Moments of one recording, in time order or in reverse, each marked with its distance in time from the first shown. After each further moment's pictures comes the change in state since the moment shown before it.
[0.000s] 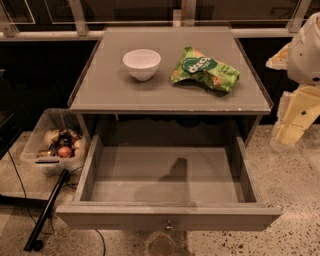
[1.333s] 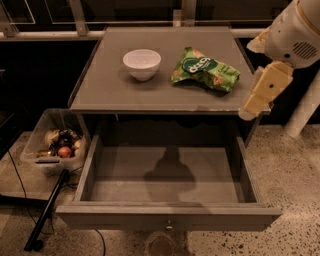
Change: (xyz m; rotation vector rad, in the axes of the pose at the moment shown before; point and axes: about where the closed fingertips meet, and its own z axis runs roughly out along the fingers) arm -0.040 -0.052 0.014 0.024 -0.203 0.064
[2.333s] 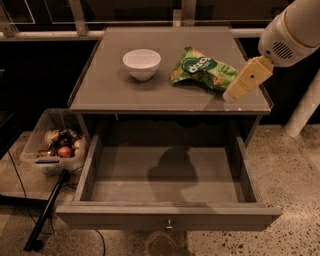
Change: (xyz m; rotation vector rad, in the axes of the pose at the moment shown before) arm 0.010 -0.059 0.026 0.197 -0.011 0.291
